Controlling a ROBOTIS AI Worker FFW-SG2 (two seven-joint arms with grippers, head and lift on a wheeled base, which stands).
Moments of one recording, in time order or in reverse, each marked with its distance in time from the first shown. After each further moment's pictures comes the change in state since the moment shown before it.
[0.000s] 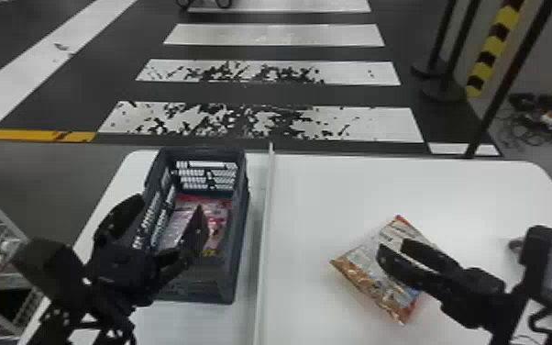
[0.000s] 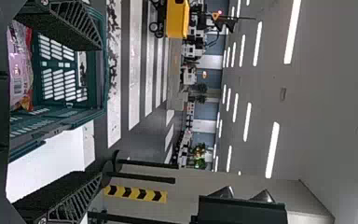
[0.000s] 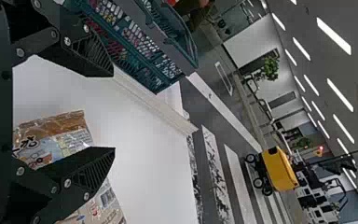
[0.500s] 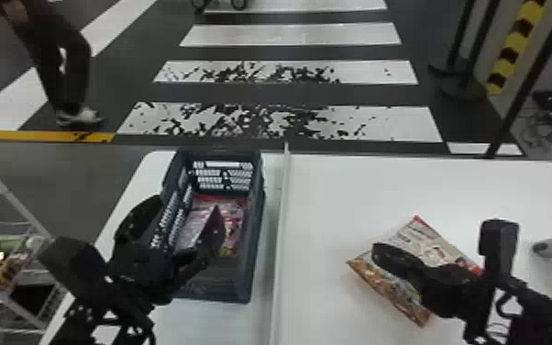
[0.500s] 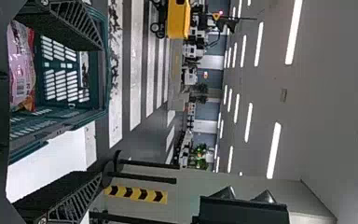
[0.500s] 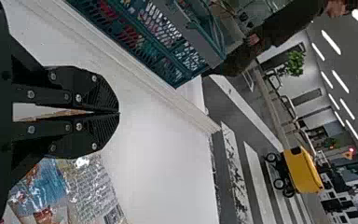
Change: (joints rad) left arm 0.002 0.000 0.000 0.001 -0.001 0.002 0.000; right arm -0.121 0.011 0.118 0.193 0.111 -0.030 -0.058
